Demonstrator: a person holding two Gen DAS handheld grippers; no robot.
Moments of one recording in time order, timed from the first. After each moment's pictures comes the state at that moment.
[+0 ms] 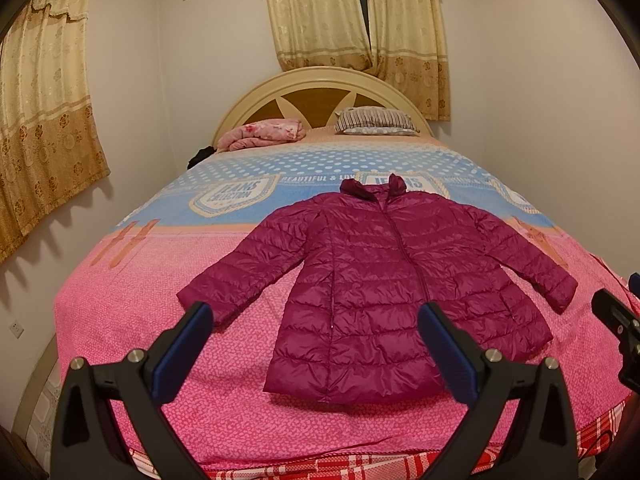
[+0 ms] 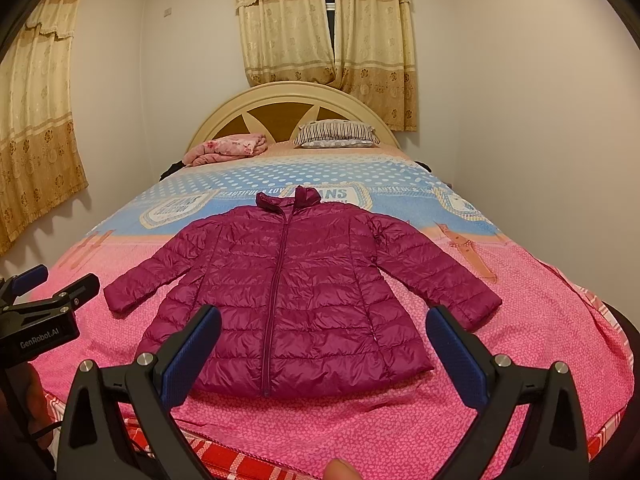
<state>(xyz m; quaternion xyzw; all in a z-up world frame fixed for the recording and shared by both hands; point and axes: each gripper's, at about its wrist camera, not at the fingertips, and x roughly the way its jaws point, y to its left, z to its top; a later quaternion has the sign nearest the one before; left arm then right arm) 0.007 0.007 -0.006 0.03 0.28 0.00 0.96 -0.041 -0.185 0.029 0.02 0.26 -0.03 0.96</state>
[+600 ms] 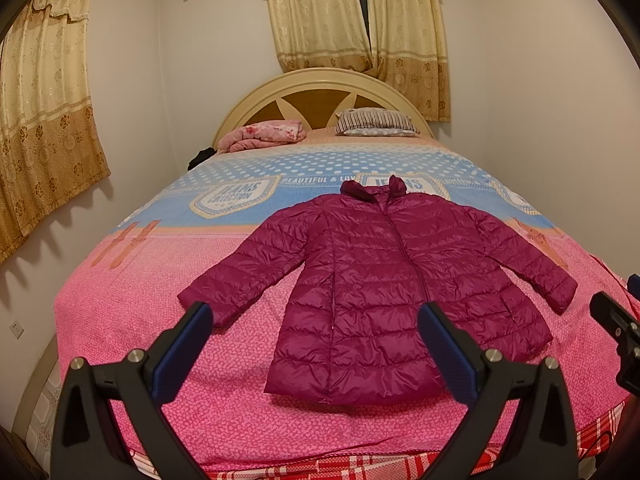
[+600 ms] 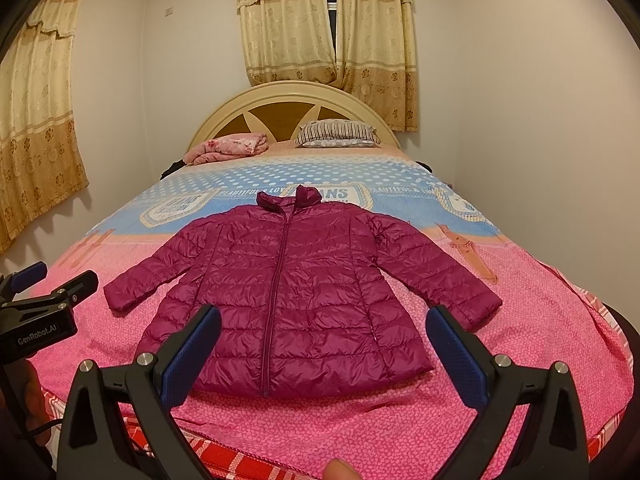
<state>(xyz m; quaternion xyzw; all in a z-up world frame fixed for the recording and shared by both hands) 0.007 0.008 -0.004 0.03 0.27 0.00 0.96 -0.041 -0.185 0.028 0.02 0.26 -0.03 0.96</state>
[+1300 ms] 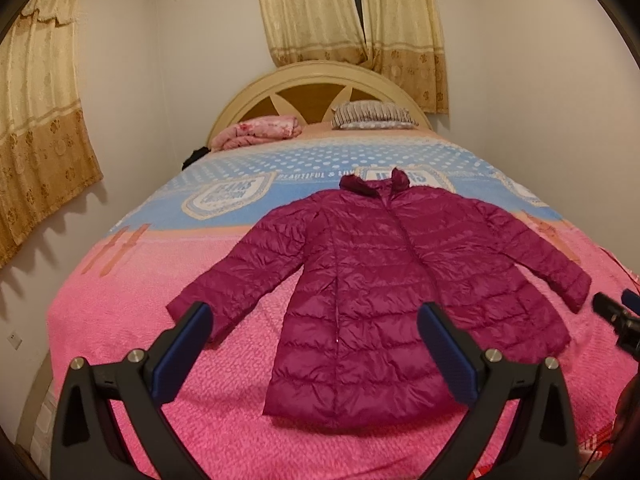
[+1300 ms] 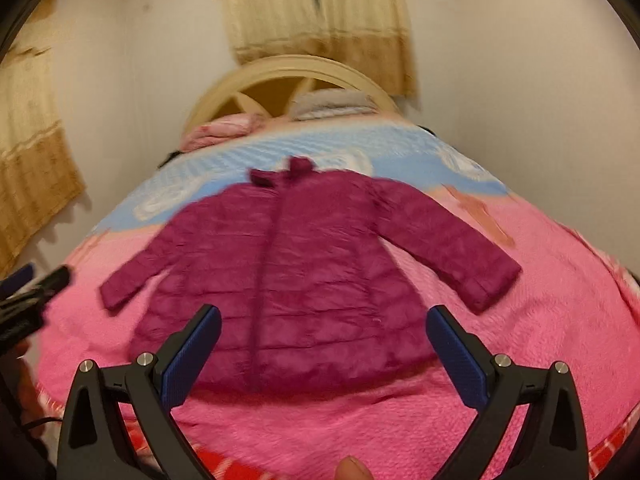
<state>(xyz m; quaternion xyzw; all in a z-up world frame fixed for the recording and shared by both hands) 0.059 0.009 -0.028 0.04 0.28 -0.01 0.96 0.008 -0.237 -0.019 0.08 0.31 -0.05 0.95</state>
